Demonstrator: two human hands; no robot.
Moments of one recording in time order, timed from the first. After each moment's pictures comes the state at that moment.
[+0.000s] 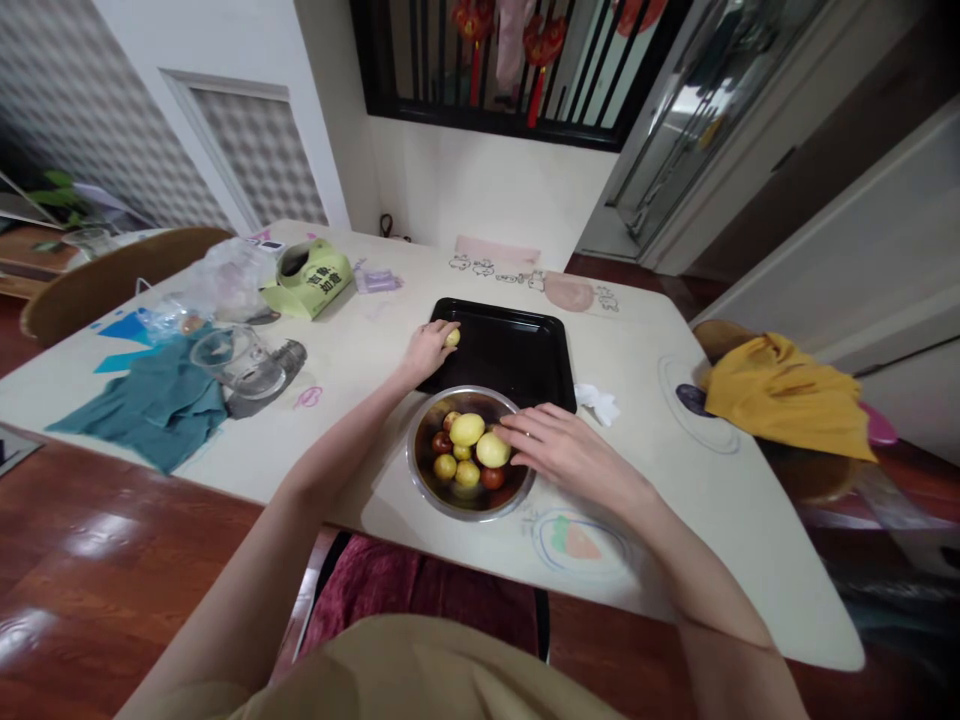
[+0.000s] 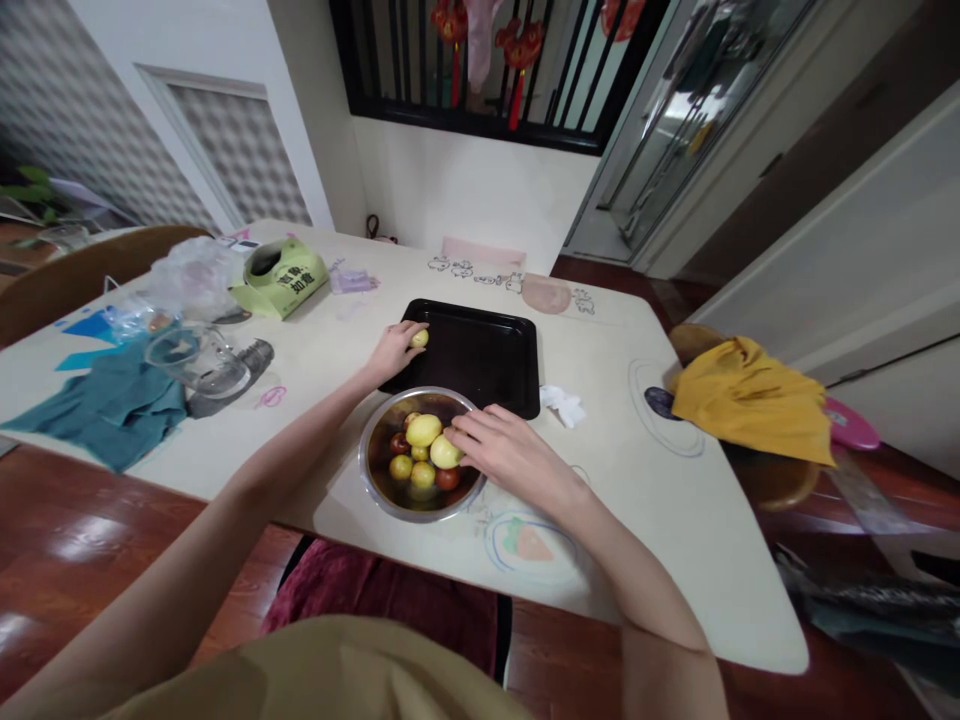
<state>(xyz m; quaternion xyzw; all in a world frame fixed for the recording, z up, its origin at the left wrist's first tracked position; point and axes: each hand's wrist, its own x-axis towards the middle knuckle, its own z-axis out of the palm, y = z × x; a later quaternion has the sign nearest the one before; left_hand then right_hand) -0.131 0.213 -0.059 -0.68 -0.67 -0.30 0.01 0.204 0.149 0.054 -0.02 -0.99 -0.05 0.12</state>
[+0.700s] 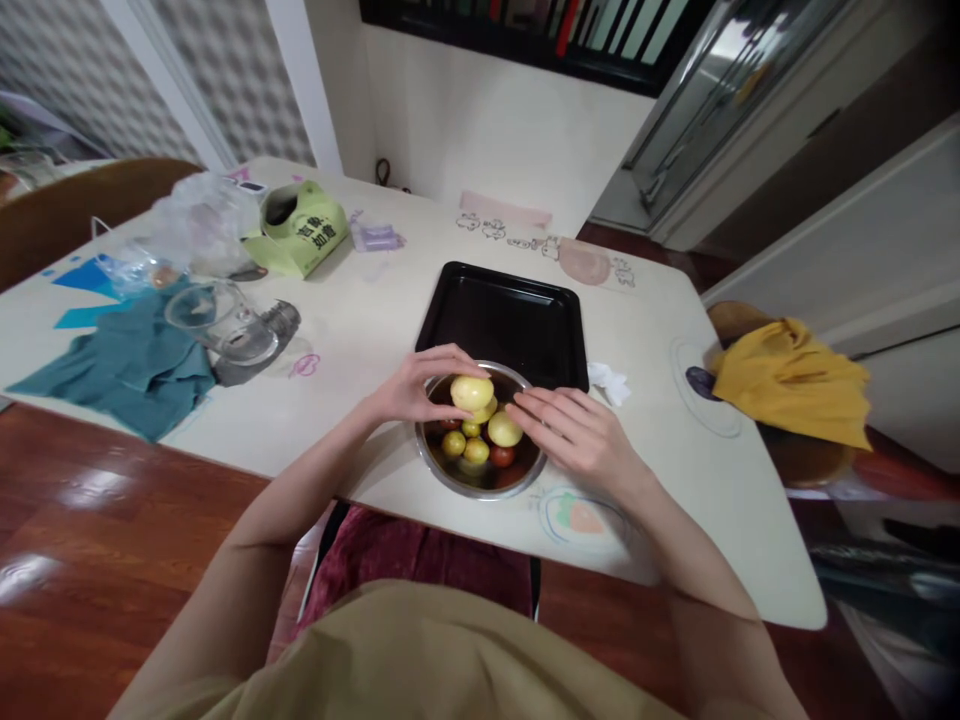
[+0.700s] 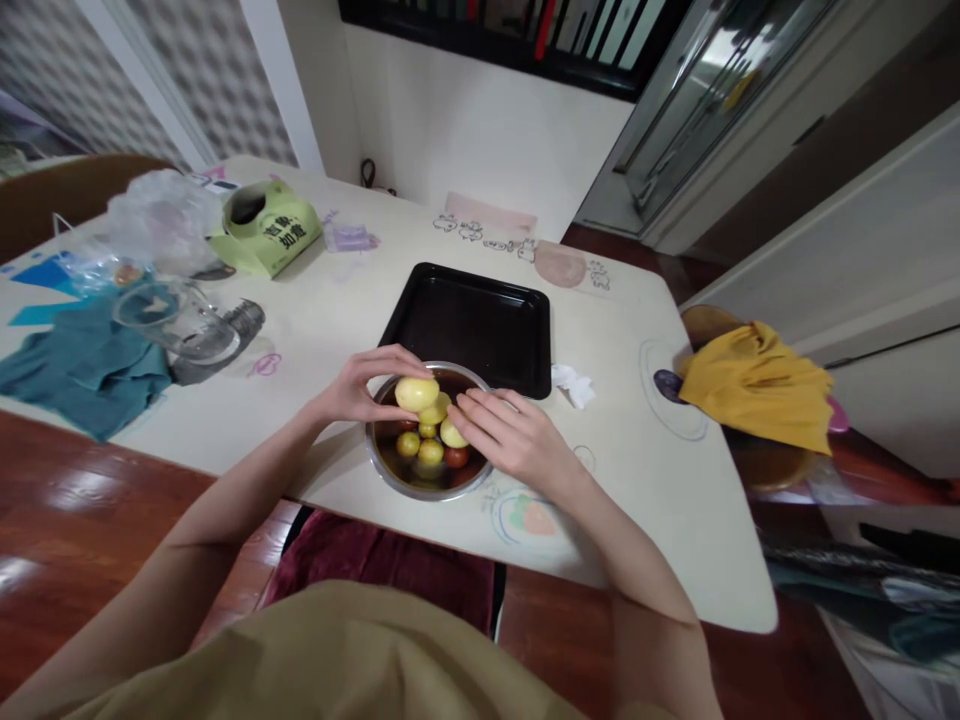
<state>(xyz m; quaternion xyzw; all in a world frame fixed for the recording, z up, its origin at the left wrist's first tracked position) -0.088 0.075 0.001 -0.79 -0.32 -0.50 -0.13 0.203 0.143 0.047 0.02 -0.96 -0.15 0.25</state>
